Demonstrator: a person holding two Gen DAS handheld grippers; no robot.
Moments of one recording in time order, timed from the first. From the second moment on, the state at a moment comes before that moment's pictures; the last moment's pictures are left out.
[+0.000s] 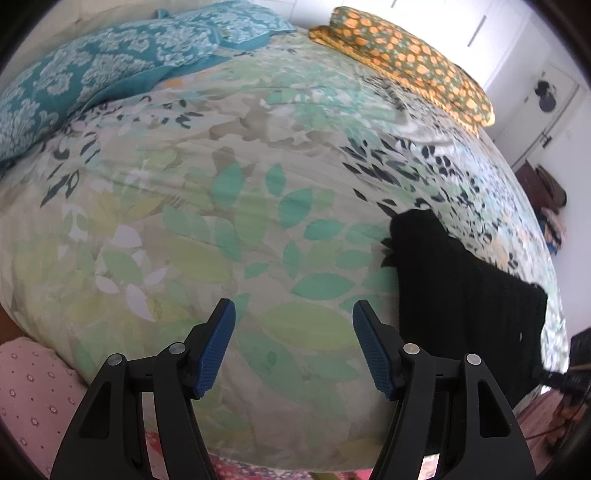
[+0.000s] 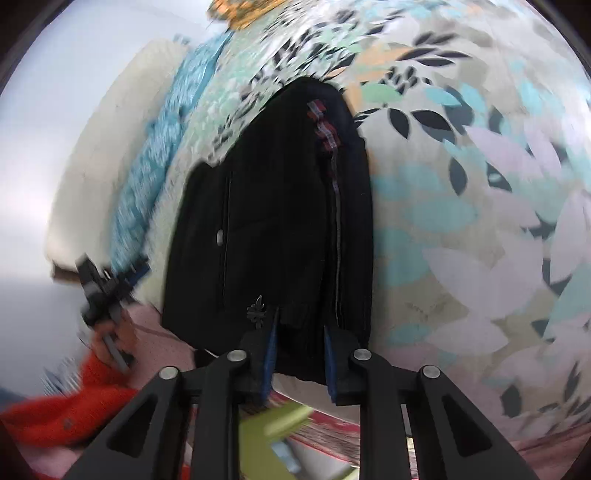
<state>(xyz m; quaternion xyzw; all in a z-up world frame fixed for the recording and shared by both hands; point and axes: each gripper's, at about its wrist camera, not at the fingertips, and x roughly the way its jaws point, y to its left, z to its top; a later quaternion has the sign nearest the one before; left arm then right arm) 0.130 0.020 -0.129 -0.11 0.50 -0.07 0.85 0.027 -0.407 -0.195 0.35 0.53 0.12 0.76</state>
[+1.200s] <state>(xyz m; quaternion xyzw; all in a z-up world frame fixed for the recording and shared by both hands) 0.081 -0.095 -0.112 0.05 0.48 -0.24 0.84 0.020 -0.359 -0.146 0.08 0.58 0.06 0.81</state>
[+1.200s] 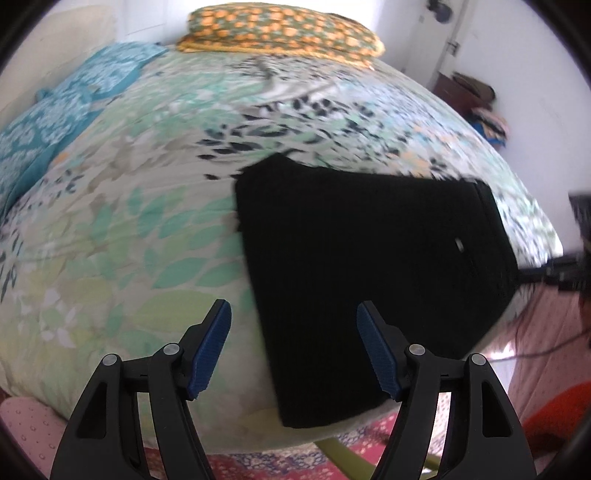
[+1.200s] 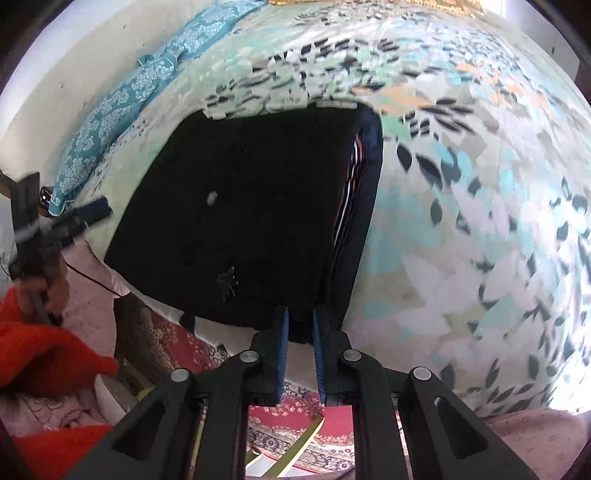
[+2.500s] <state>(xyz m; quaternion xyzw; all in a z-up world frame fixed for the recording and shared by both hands) 0.066 -0.119 -0.119 0.11 0.49 -0.22 0.84 -0.007 -0.325 -0.141 0.05 0.53 0.02 0.84</state>
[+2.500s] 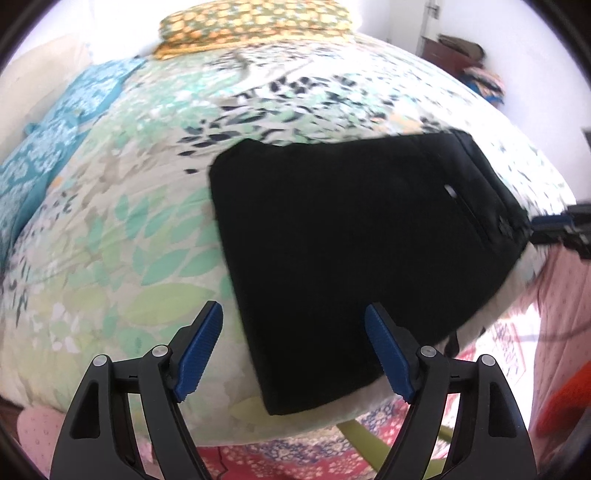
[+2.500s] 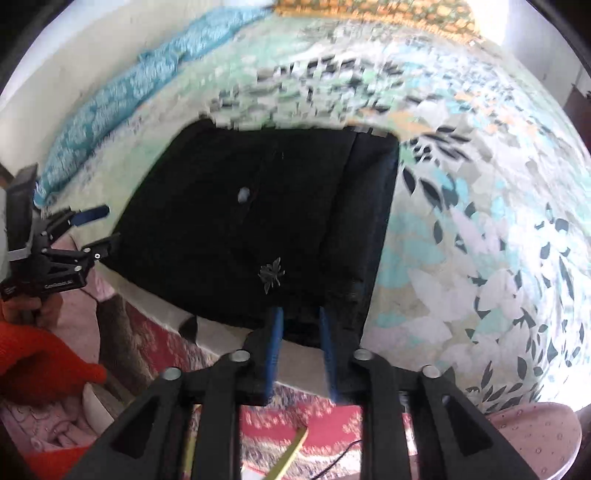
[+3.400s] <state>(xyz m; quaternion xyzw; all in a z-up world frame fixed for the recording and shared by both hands) 0.143 -0.036 -0.163 -0.15 0.60 -0.20 0.76 0.029 -0.409 -0.180 0.27 0.50 0.06 0.82</state>
